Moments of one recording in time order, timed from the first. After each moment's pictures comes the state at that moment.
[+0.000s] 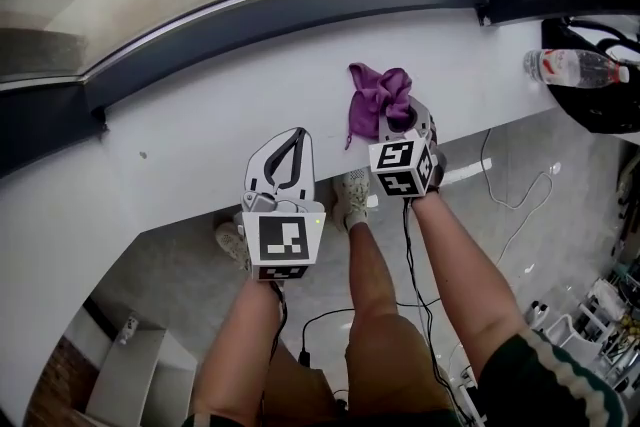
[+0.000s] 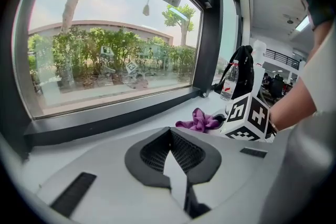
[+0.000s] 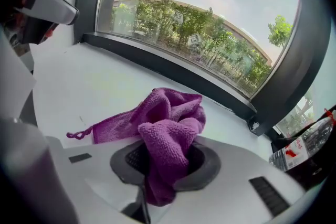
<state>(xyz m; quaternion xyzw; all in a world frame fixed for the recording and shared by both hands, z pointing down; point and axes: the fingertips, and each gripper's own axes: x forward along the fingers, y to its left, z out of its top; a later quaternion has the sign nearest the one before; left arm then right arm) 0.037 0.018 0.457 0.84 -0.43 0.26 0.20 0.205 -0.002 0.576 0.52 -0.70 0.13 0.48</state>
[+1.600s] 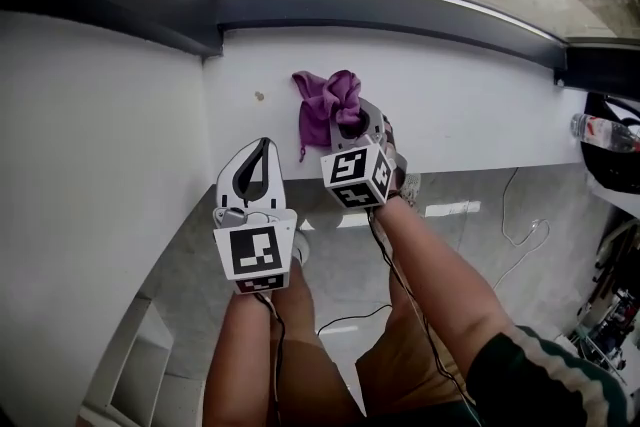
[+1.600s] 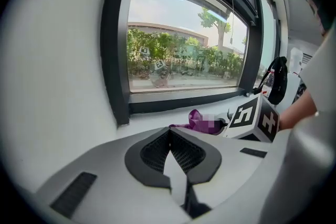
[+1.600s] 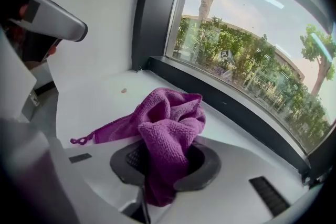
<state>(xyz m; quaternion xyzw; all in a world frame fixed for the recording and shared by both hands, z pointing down) -0.276 0.077 0.458 0.73 -0.59 0.25 0.24 -0.165 0.018 0.573 0.38 -0.81 0.08 0.44</state>
